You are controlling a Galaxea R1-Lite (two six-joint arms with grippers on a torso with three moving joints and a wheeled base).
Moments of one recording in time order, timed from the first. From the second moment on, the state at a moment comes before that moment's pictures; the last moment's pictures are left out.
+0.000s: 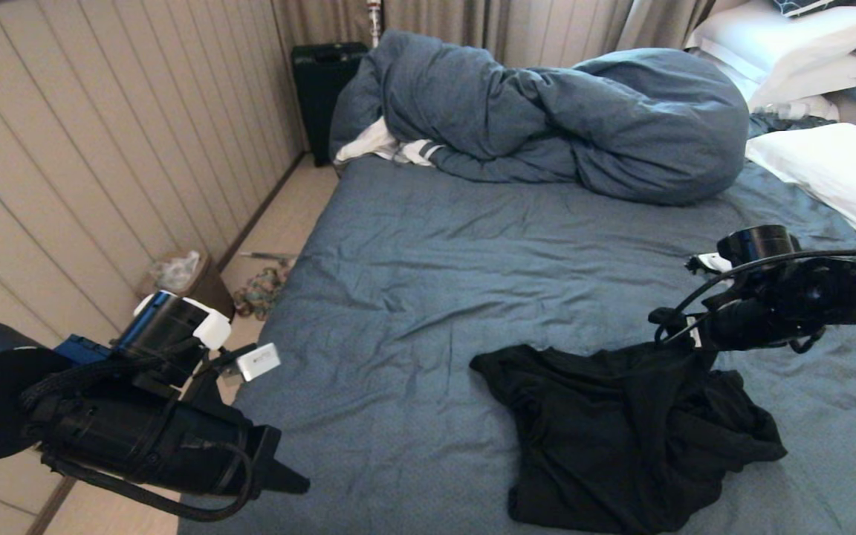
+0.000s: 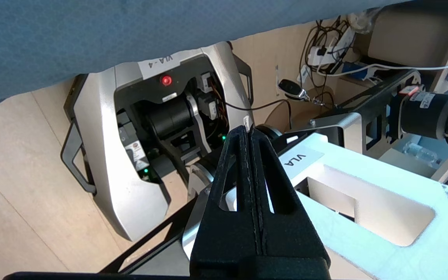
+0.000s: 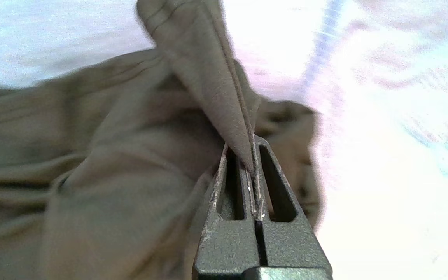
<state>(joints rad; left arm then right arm) -0.44 1.61 -0.80 0.26 -0.52 -0.28 -0.11 1.97 -1.19 0.04 -0.21 -0.08</state>
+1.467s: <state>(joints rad) -0.46 1.64 -0.80 0.26 -0.52 -0.28 -0.36 2.03 -1.16 -0.10 -0.14 -0.21</state>
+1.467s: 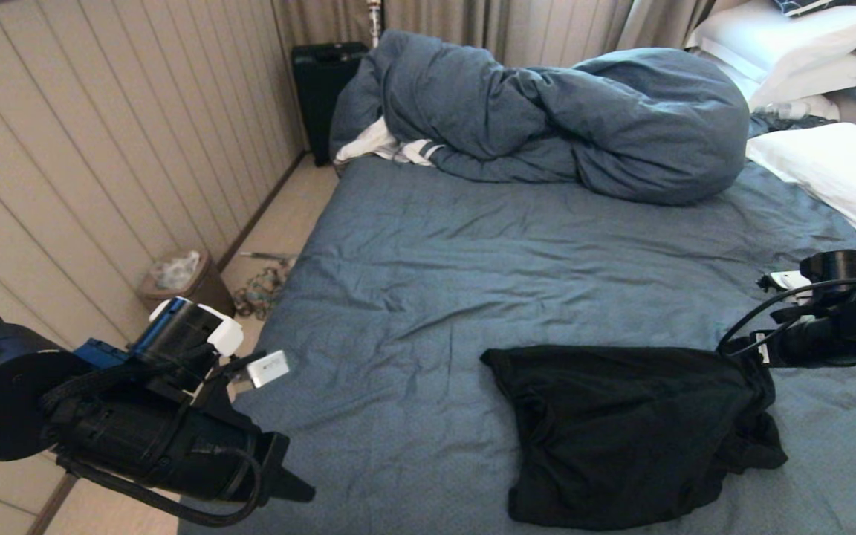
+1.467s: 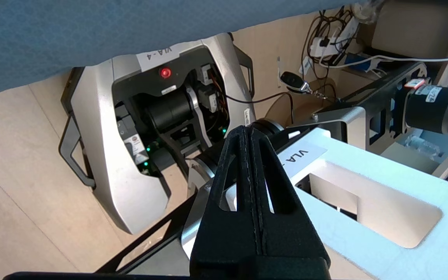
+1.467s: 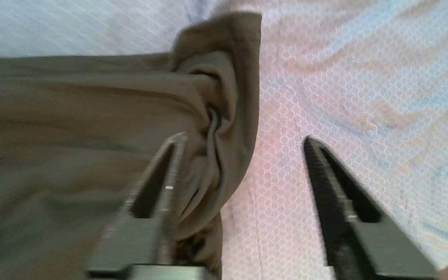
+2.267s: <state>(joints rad) -0.48 1.68 -0.86 0.26 -0.52 -0.31 -0.32 1.84 -1.03 -0.10 0.04 -0.12</state>
